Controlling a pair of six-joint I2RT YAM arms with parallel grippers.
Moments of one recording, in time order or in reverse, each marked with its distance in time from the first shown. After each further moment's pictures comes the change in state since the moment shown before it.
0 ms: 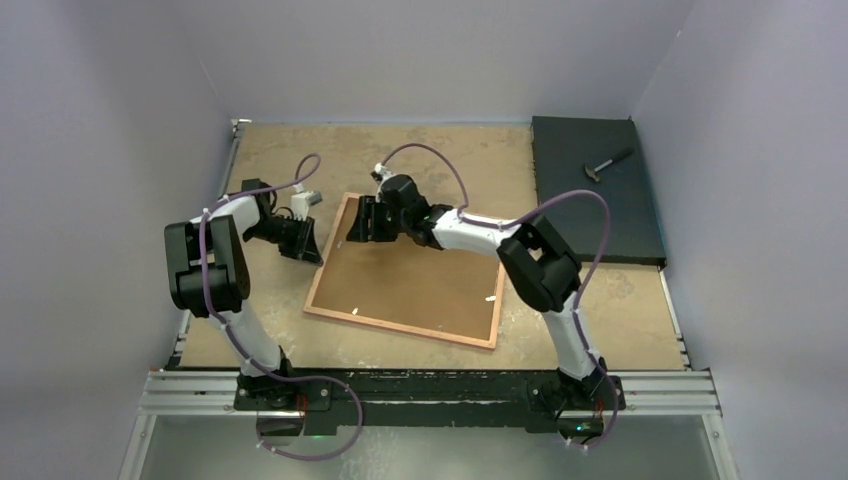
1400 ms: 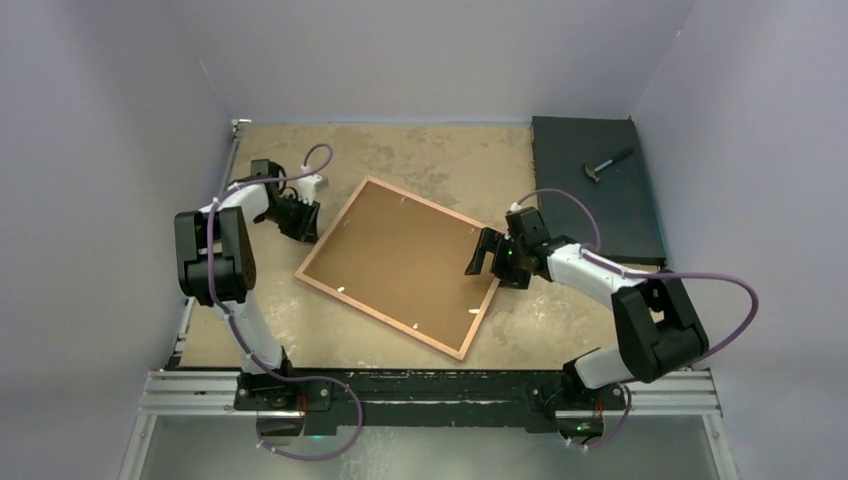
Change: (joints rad) left arm -0.063 0.093 0.153 0.131 -0.200 -0.008; right arm -0.379 -0.682 -0.792 -0.329 0.049 -0.002
